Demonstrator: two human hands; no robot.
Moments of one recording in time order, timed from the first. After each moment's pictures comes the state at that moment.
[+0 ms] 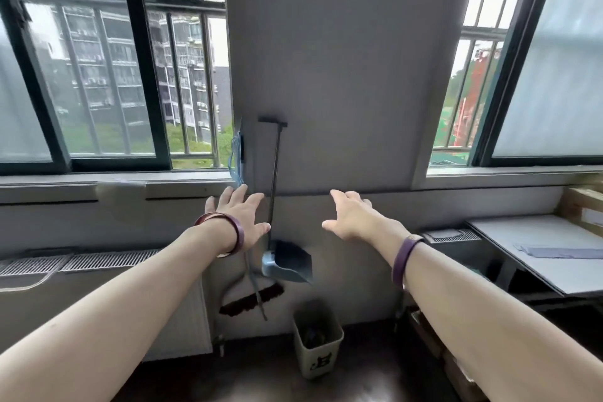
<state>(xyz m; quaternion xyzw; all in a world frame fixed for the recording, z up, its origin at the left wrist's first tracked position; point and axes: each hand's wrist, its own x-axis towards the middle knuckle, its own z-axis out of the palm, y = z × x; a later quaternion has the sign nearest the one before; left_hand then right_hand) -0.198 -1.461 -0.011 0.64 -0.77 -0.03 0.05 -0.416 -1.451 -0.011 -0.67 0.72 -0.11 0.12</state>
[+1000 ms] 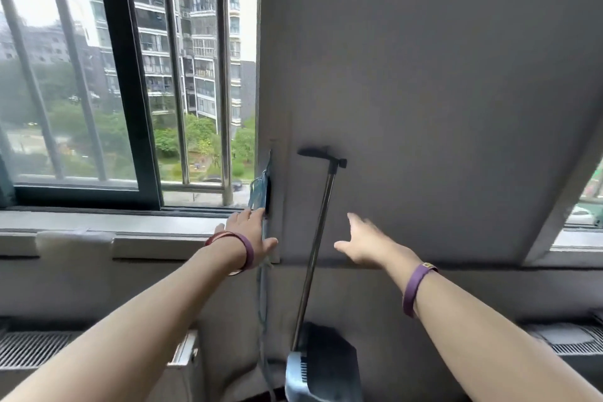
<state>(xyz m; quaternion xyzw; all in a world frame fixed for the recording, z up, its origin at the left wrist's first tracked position) -0.141 -1.917 -0.058 0.67 -0.73 -0.07 0.09 -0.364 -1.909 -0.049 -0.66 0.73 -0.08 0.17</state>
